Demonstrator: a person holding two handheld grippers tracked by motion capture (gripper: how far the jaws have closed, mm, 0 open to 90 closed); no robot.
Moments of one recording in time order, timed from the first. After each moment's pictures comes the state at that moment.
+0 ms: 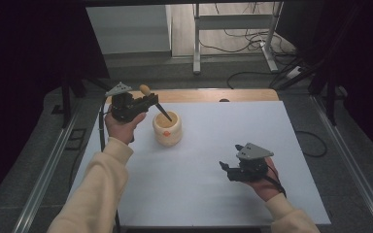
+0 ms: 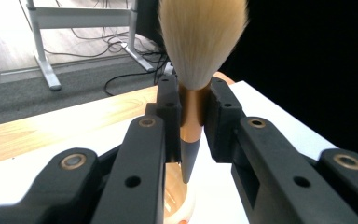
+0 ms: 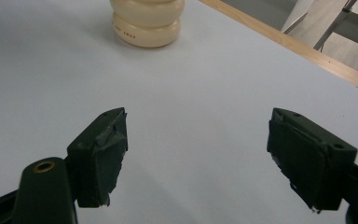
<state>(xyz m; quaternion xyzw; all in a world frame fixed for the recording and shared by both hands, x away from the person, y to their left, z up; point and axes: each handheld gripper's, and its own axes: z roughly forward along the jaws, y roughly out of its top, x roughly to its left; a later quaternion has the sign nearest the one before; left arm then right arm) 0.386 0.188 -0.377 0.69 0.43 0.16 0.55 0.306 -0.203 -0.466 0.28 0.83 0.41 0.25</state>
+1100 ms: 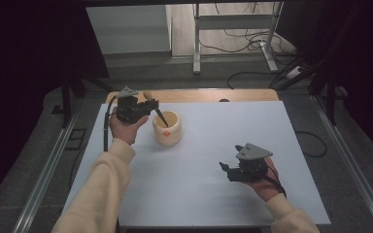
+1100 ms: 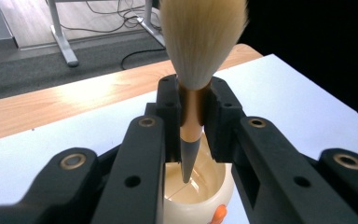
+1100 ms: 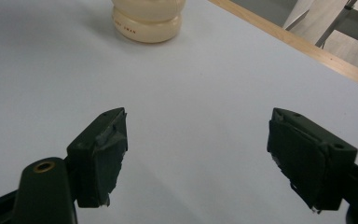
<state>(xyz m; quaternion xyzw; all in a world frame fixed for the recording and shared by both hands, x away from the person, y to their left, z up) 0.406 0.186 -0.407 0.71 0.46 0.17 0.50 0.307 -0.203 -0.468 0.28 0.84 0.40 0.25</state>
